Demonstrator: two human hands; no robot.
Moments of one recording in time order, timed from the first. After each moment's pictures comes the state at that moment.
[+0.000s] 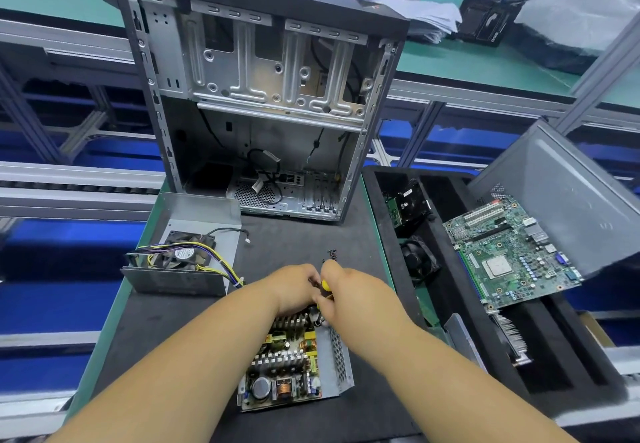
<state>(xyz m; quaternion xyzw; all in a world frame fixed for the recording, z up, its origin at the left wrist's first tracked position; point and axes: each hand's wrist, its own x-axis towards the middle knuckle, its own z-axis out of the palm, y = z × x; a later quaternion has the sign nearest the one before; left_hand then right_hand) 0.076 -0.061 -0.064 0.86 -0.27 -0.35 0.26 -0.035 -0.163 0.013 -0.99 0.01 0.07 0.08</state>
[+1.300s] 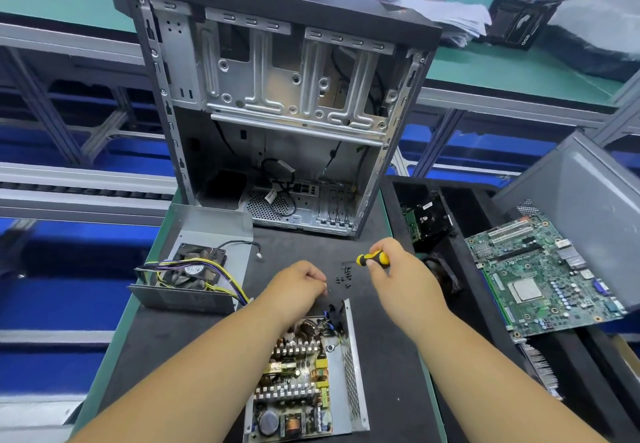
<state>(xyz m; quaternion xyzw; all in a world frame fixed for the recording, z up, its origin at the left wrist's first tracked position) 0.083 -0.055 -0.065 0.80 -0.05 -0.29 0.52 0.012 -0.226 -0.005 -0.95 0.18 -0.04 0.24</state>
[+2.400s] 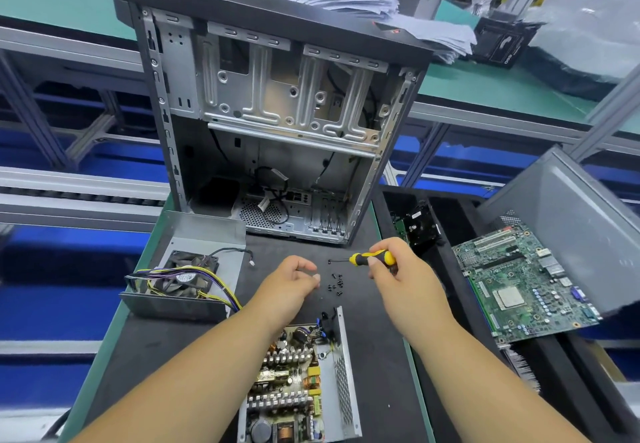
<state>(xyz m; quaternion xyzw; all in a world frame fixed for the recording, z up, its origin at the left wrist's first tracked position) 0.084 -0.050 -0.055 0.74 -0.04 -0.27 0.61 0.000 -0.222 0.022 -0.92 0.17 -0.08 0.34</state>
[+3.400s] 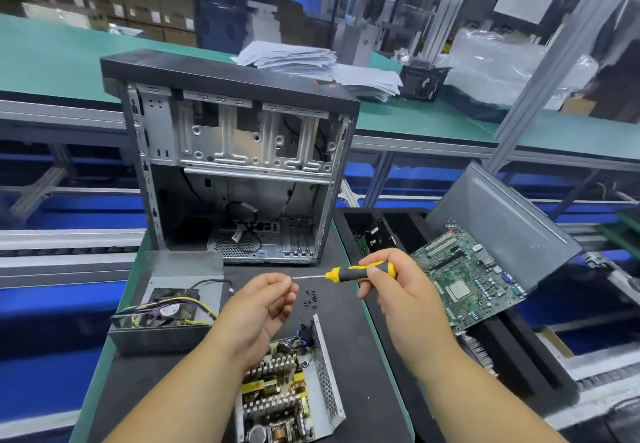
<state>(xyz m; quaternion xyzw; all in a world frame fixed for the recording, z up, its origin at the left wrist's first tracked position) 0.047 -0.024 0.011 0.49 0.02 -0.31 0.81 -0.070 -0.185 0.088 -0.79 0.15 -0.19 0.56</state>
